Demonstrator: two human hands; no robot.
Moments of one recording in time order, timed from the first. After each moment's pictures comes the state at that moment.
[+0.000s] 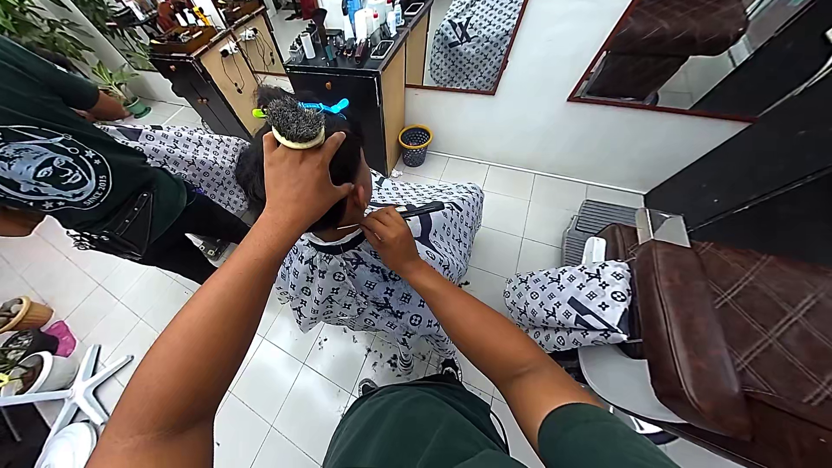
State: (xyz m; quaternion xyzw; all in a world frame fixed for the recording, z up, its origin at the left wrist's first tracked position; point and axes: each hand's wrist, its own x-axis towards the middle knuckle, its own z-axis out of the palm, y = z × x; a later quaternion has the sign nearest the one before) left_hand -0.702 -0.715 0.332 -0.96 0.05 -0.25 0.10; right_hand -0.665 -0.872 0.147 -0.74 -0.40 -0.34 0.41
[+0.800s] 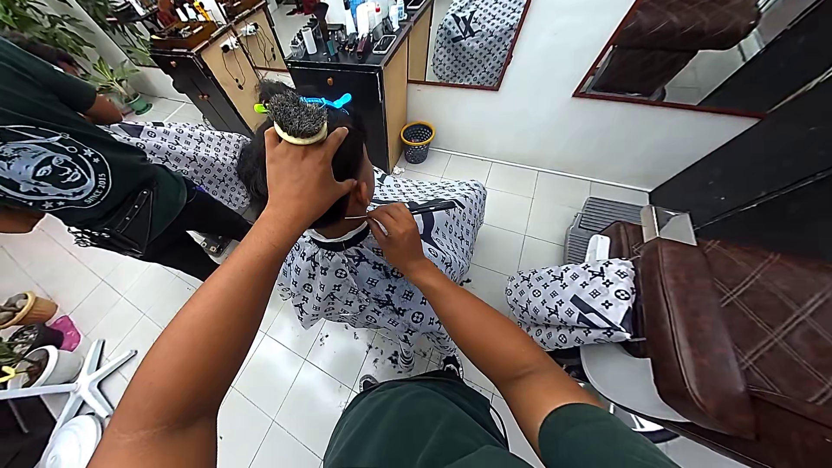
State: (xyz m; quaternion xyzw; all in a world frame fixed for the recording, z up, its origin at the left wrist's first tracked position) left_hand -0.701 -0.716 0.332 -0.96 0.06 -0.25 0.10; right_hand -0.667 -0.875 0.147 -0.76 -0.37 -0.33 0.42
